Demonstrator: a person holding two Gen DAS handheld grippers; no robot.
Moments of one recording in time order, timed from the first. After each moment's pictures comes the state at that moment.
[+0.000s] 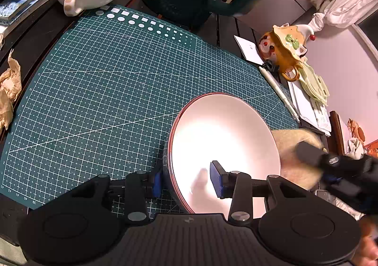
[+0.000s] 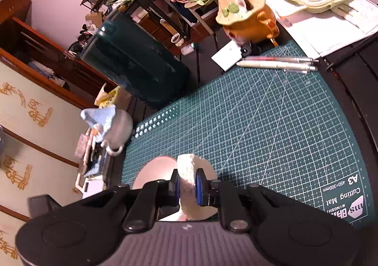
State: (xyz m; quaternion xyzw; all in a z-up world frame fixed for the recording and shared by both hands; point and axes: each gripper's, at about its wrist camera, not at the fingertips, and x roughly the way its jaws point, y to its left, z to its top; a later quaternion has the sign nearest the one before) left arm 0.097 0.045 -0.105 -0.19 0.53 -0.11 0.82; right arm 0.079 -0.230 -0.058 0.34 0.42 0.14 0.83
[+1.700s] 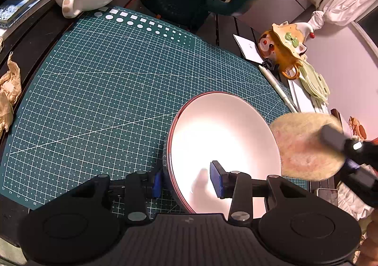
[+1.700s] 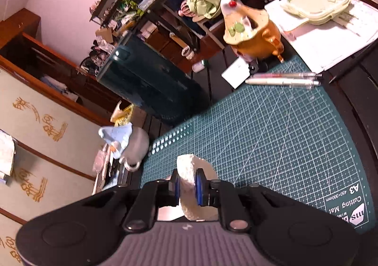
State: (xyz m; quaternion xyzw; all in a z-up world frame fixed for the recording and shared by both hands) left arm 0.098 0.048 -0.104 -0.18 0.53 -0.12 0.82; right arm 0.079 -0.231 -0.062 0.34 0.43 0.15 0.83
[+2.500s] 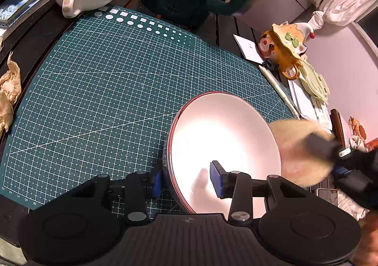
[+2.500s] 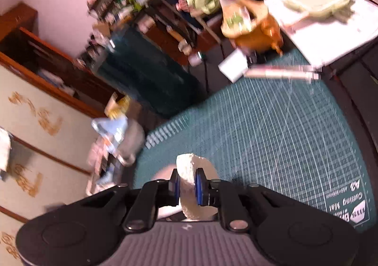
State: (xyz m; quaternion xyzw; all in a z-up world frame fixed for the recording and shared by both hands) left arm 0.102 0.046 -0.105 -0.18 0.53 -0.12 0.82; right arm 0.079 -0.228 -0.065 0.33 0.44 0.14 0.82
